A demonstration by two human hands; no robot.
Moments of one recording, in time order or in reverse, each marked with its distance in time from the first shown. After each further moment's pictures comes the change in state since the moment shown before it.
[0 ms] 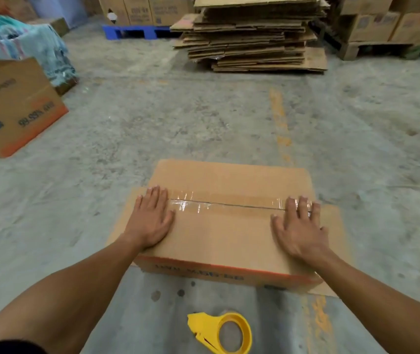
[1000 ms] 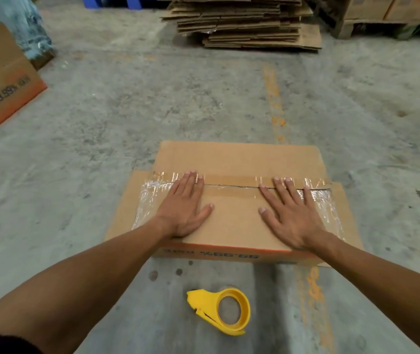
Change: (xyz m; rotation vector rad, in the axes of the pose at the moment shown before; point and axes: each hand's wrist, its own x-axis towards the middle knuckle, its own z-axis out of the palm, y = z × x) left_hand -0.006 0.070 0.016 0.091 -0.028 0.297; right_hand -0.007 0.012 0.019 -0.263 -0.002 -0.367
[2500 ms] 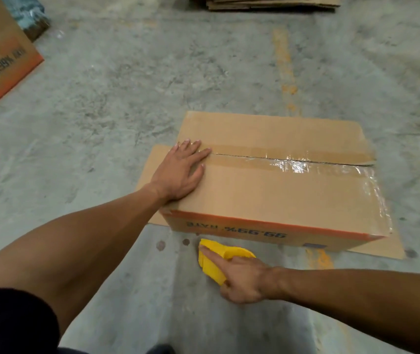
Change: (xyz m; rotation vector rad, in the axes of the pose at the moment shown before) left_hand 0.001 -0.025 0.002 -0.232 0.174 0.067; right_hand -0.092 -0.136 0.050 0.262 -0.601 -0.471
